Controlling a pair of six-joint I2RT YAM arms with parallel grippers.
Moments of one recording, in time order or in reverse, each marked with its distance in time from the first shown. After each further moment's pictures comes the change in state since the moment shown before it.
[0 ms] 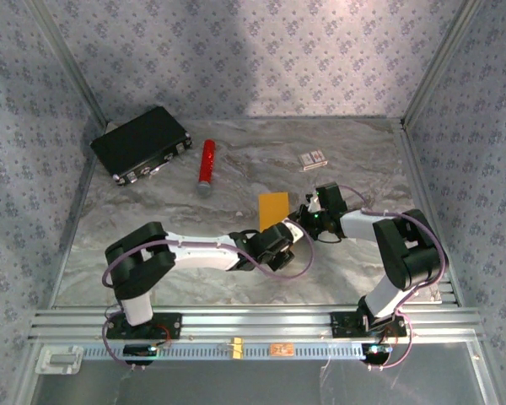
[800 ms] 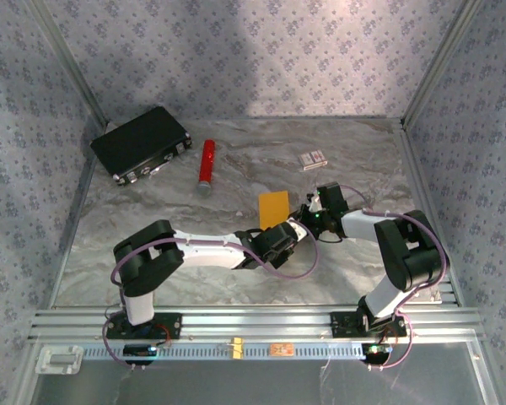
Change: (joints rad) left arm 0.002 0.045 0.039 -0.007 -0.047 0.052; right arm -0.010 -0.010 0.000 -0.012 0.000 -0.008
